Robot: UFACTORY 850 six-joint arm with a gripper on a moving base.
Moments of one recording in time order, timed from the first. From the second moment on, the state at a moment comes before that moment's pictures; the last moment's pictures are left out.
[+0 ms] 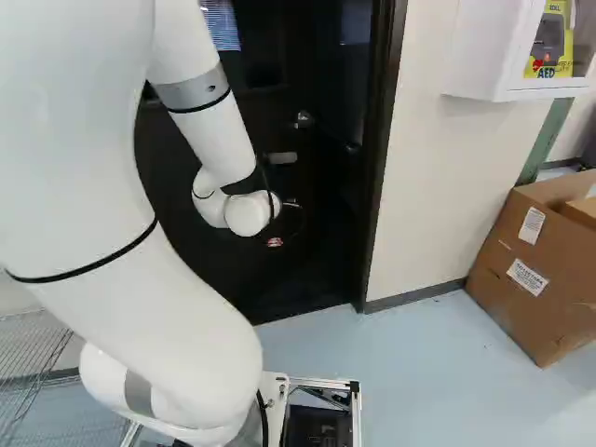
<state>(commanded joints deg) -3.7 -1.6 -21.9 -5.3 47.7 0.0</state>
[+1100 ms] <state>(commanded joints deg) -3.7 -1.6 -21.9 -5.3 47.7 0.0</state>
